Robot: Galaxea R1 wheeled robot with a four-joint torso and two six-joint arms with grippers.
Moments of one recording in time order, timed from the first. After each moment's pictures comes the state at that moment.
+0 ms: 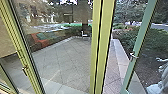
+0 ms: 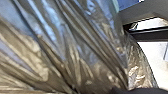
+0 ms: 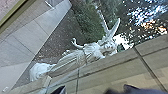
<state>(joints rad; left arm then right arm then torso) 1.59 3.04 -2.70 -0.52 0.14 0.57 -0.14 1.63 -1.80 -1.16 -0.69 0.26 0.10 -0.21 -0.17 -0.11</state>
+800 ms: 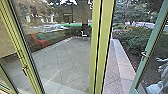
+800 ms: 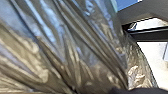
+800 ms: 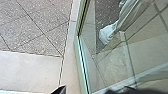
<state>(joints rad) 1.59 3.04 -2.70 -0.52 0.14 0.57 -0.15 1.57 -1.61 -0.25 -0.96 0.28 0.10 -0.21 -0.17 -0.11</state>
